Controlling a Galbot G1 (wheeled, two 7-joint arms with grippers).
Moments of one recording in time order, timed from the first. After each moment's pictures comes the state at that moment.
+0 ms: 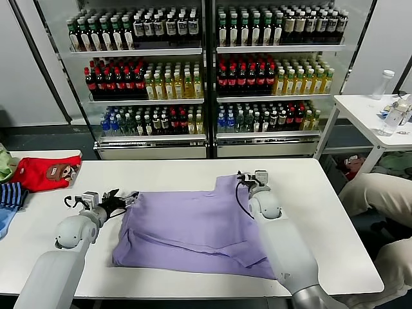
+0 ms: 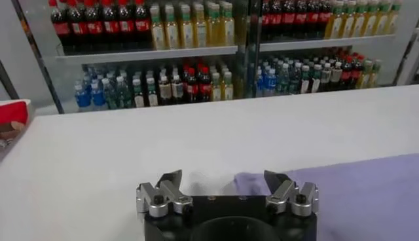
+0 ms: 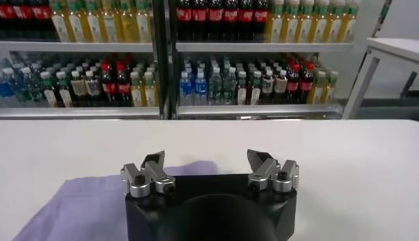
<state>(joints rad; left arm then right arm) 0.82 -1.06 -0.43 -1.36 -0.42 0.49 0.22 -0.53 1.48 0.21 1.09 0.31 -0.44 0.24</state>
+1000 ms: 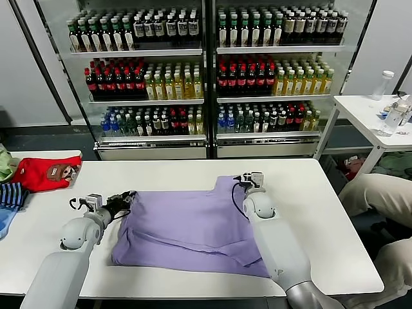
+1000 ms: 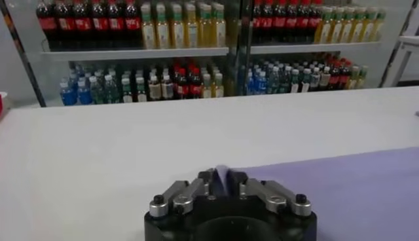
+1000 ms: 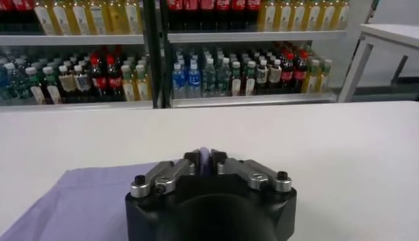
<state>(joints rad) 0.84 -1.08 -0.44 -1.36 -0.44 0.44 0.24 -0.57 1.46 0.21 1.15 0.35 -0.42 0.27</state>
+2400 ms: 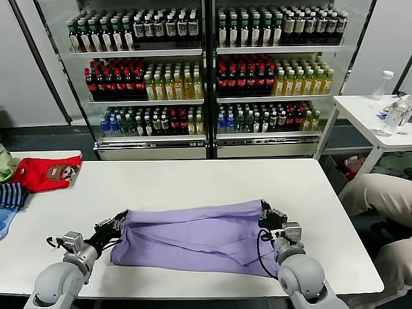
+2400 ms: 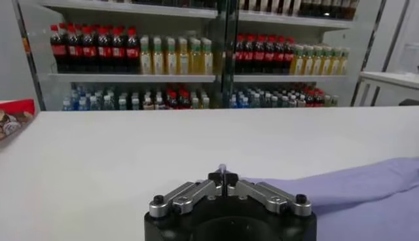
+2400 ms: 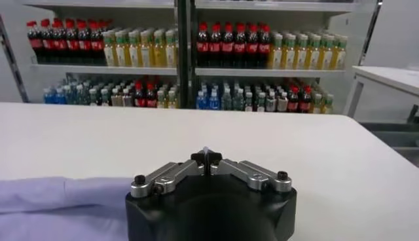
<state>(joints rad) 1.28 -1.03 -0.58 -1.75 -0.54 0.32 0.19 -1.18 1.19 0.27 1.94 0.38 -0.44 0.26</state>
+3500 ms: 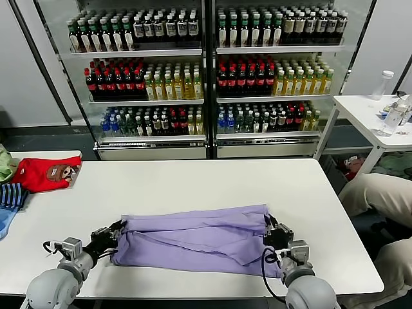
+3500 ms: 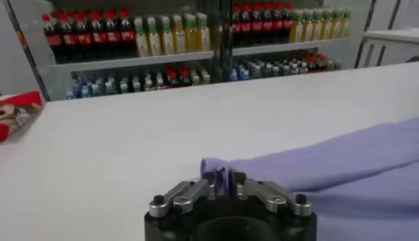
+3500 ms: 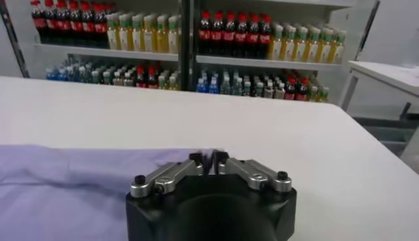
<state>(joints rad) 1.36 -1.04 -0.63 -1.83 -0.43 0.40 0.20 -1.37 1.18 0.34 2.11 0.32 -0.48 0.26</state>
